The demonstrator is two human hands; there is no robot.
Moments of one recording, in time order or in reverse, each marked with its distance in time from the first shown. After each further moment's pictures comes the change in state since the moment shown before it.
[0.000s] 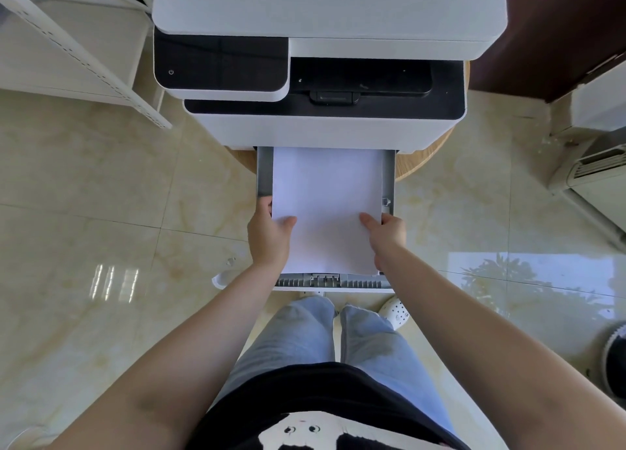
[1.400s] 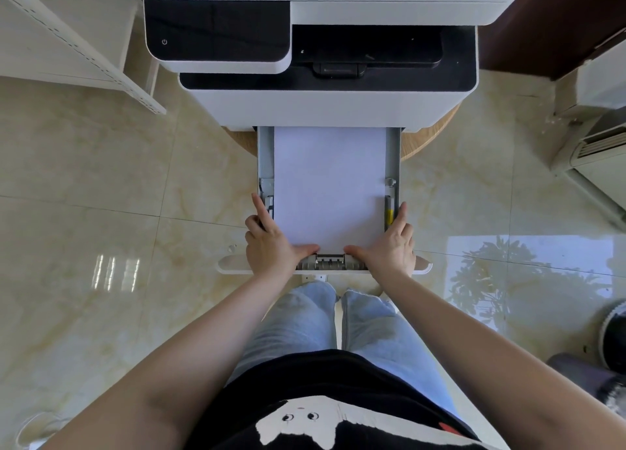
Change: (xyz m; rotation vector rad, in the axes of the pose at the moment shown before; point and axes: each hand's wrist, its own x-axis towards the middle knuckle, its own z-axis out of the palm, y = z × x) left_hand -0.036 -0.030 -0.002 0.598 -0.123 -0.052; right_hand -0.017 0.063 -0.007 -0.776 0.159 -0.198
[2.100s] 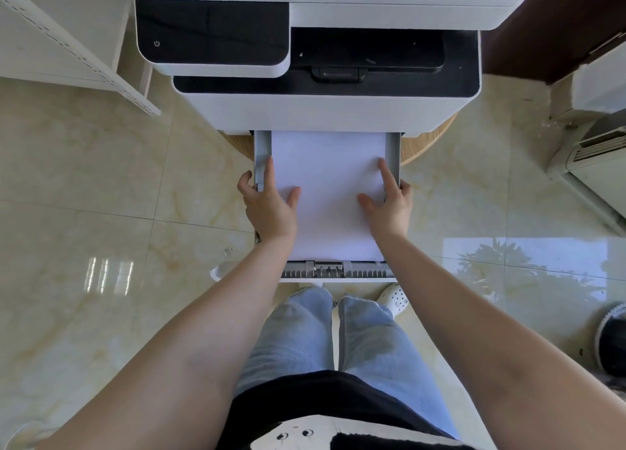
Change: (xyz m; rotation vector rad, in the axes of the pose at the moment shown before) left_hand 0.067 0.034 0.006 -0.335 0.325 0.108; right_hand 0.063 -0.037 -0.006 0.425 0.114 -0.214
